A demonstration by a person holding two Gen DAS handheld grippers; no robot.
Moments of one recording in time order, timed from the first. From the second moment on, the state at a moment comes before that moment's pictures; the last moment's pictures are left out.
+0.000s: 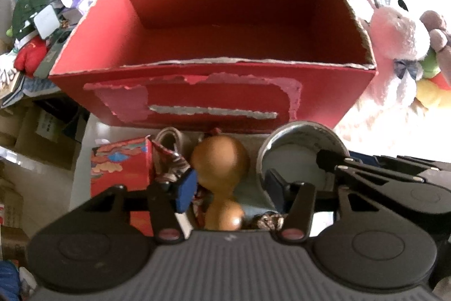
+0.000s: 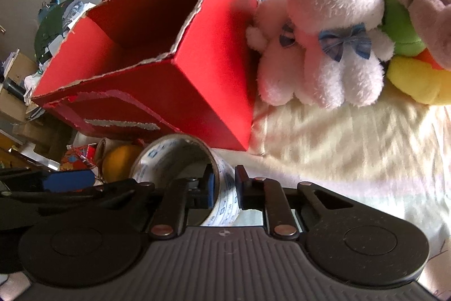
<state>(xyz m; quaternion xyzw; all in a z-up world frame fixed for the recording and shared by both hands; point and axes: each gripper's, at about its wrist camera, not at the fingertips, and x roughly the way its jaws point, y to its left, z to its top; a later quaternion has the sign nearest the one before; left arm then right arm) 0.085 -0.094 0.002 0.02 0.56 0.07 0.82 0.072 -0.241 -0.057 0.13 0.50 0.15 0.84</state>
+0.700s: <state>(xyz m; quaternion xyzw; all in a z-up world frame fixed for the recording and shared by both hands) 0.070 -0.155 0.037 0.04 0.54 -0.04 0.84 0.038 -0.305 -0.008 0.16 0.45 0.14 0.86</state>
